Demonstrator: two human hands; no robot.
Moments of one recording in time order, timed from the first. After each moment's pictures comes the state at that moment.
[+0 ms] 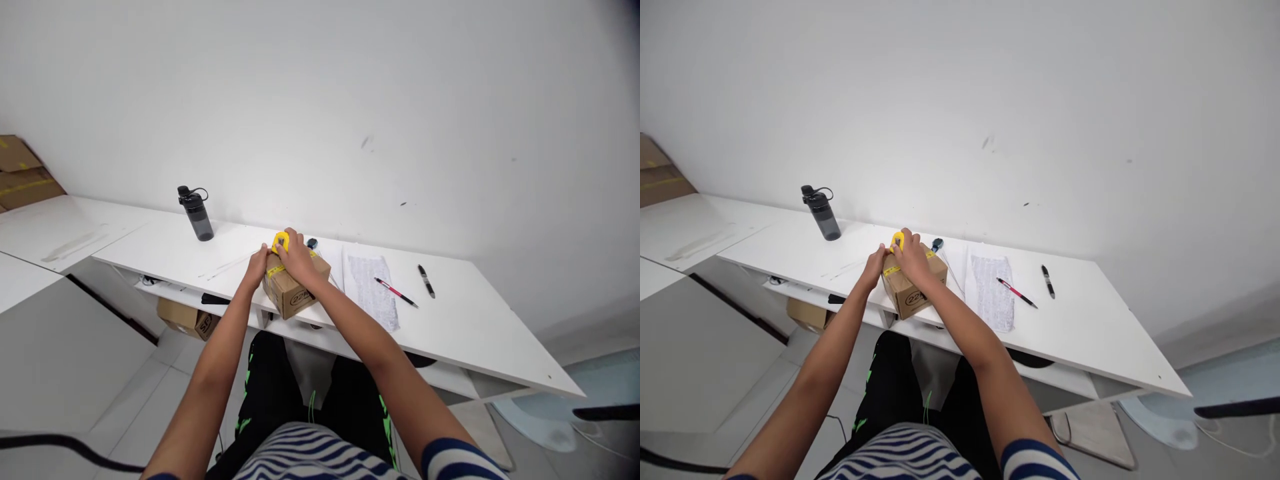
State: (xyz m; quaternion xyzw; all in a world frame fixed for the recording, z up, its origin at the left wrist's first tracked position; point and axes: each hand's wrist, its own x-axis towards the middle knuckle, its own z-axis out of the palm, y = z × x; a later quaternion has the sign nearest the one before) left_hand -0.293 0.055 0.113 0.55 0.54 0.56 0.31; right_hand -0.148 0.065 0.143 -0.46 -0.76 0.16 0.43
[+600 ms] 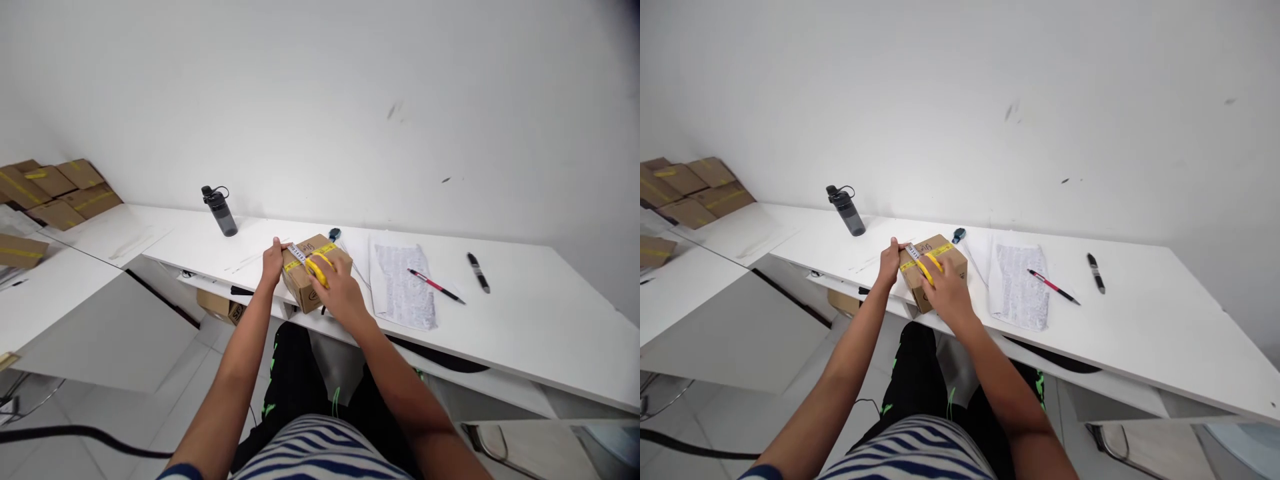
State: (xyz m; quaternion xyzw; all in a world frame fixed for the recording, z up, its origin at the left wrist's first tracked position) left_hand -0.280 0.057 0.097 0.45 0.57 0.62 0.29; right_hand -0.088 -0.020 0.111 -0.44 -0.79 0.04 0.42
